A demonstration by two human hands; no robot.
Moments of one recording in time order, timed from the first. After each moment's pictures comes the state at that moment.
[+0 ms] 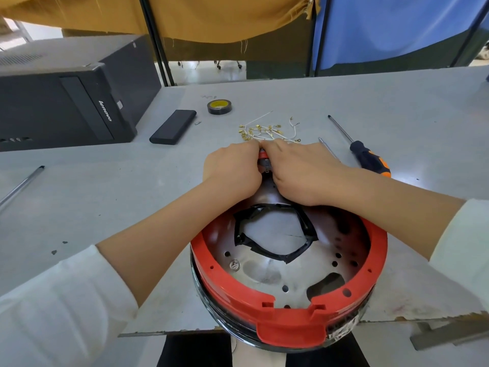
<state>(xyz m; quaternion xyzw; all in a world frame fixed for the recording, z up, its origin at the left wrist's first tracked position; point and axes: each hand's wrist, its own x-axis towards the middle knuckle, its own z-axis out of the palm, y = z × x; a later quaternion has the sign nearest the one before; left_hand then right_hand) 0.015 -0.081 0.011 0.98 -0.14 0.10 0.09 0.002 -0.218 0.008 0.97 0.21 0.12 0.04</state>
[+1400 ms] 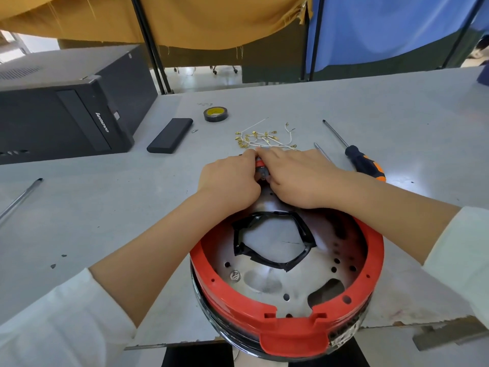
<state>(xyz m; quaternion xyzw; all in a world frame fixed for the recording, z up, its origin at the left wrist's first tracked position) 0.015 -0.078 0.007 0.98 -0.16 0.09 0.08 0.006 -0.222 0.011 0.97 0.22 0.10 0.01</state>
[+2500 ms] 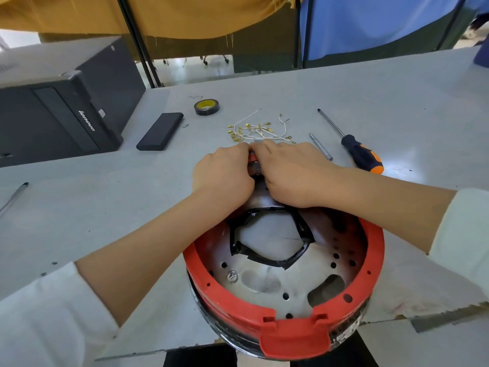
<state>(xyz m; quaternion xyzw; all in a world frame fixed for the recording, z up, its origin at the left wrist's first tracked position) 0.013 -0.080 0.014 0.98 -0.13 0.09 0.10 0.004 -0.217 0.009 0.97 0.21 0.13 0.05</state>
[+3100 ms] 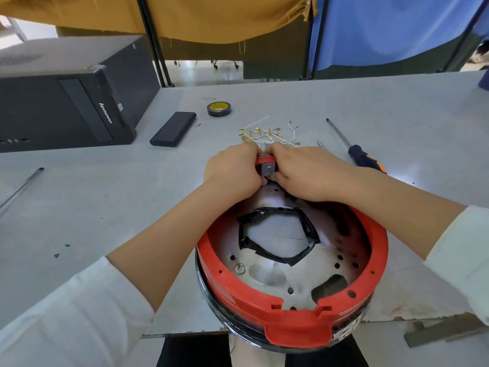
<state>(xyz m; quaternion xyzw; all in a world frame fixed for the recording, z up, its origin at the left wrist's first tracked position) 0.020 -0.075 0.013 0.97 -0.14 0.05 0.18 0.003 -0.224 0.019 0.98 0.20 0.05 -0.03</state>
